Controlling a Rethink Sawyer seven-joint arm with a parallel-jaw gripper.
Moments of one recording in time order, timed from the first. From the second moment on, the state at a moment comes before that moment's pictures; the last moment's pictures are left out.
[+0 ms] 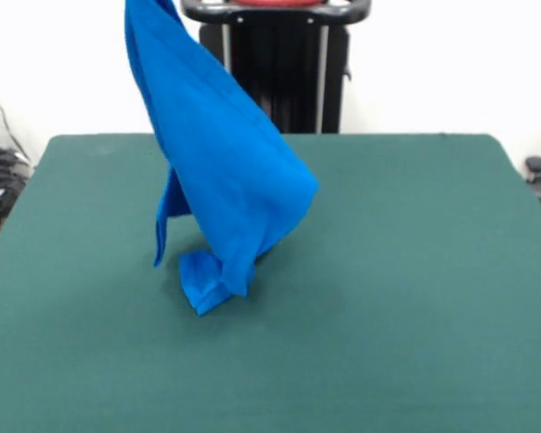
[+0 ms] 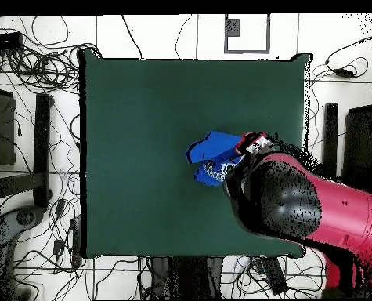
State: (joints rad) arm -0.53 -1.14 0.21 1.76 -0.19 0.65 2.37
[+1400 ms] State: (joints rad) arm -0.60 -1.01 0.34 1.78 -0.26 0.59 2.37
